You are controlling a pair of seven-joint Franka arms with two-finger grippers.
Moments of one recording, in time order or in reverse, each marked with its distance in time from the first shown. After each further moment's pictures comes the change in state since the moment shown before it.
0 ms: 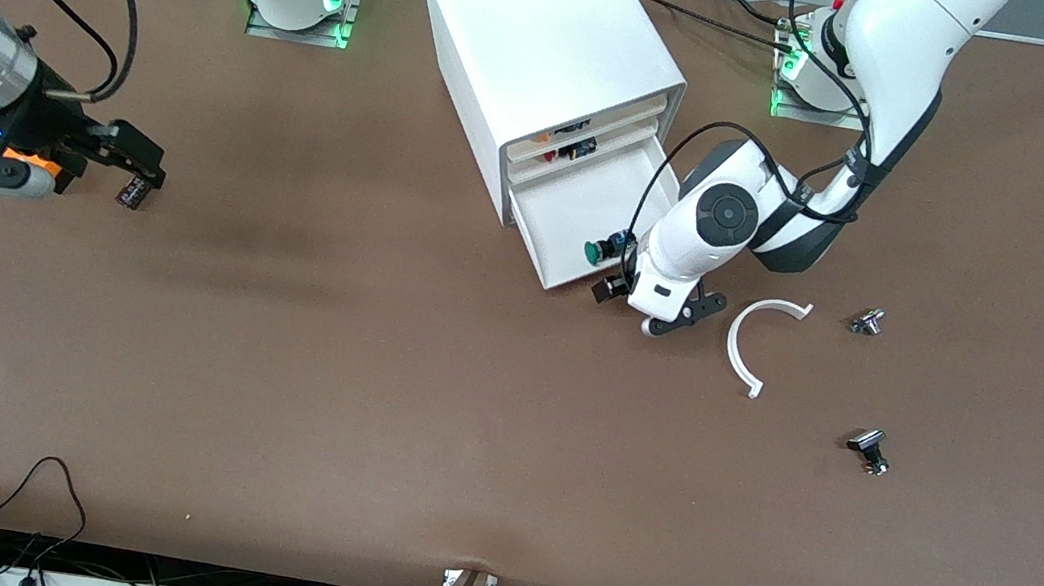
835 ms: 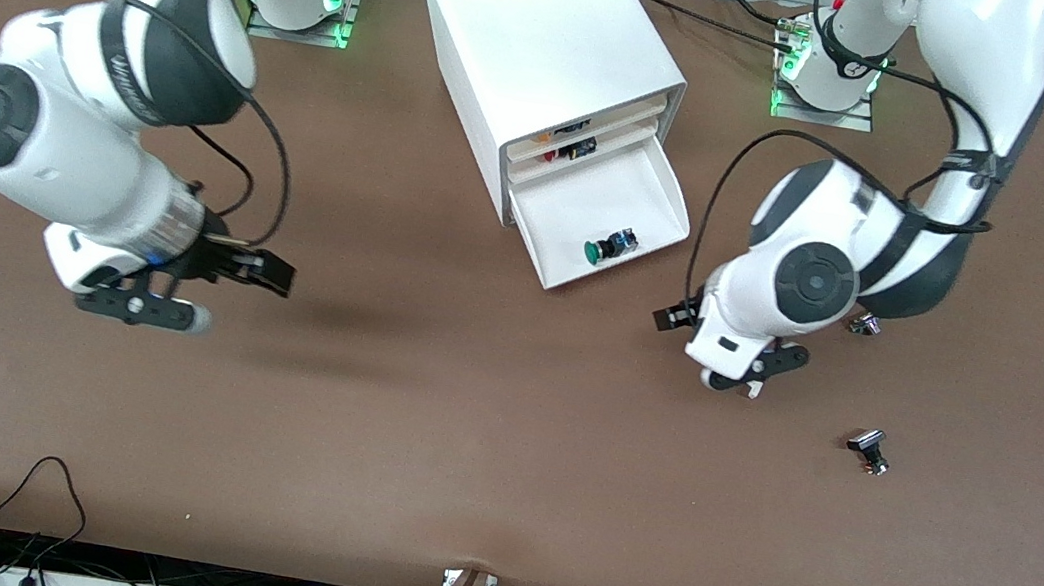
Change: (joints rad) left arm 0.033 0.005 0.071 0.365 0.000 -0.513 0.182; right arm 0.000 0.332 0.124 0.253 0.073 0.103 0.139
